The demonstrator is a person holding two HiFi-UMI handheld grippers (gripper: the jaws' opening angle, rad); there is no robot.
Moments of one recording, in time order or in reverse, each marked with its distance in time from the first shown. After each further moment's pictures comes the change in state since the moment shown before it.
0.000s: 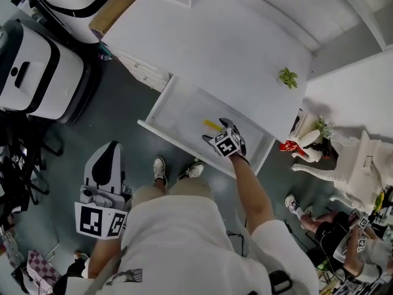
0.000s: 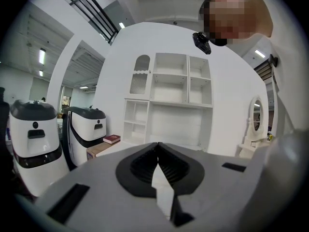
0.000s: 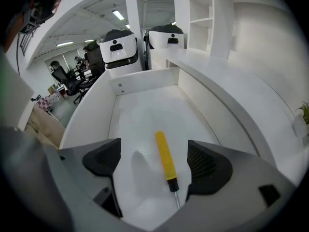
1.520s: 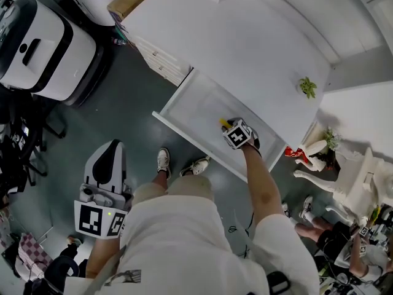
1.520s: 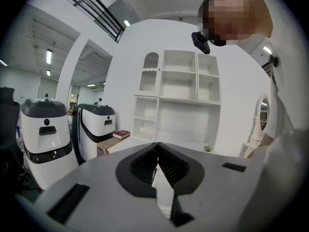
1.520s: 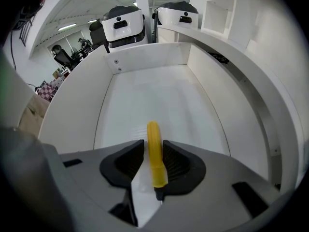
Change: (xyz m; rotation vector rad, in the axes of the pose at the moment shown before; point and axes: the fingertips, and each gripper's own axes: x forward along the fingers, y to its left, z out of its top) left arm -0.028 0.049 -0.016 -0.026 0.043 0.080; right arm 0.040 -0.011 -0.011 -0.103 0.221 0.049
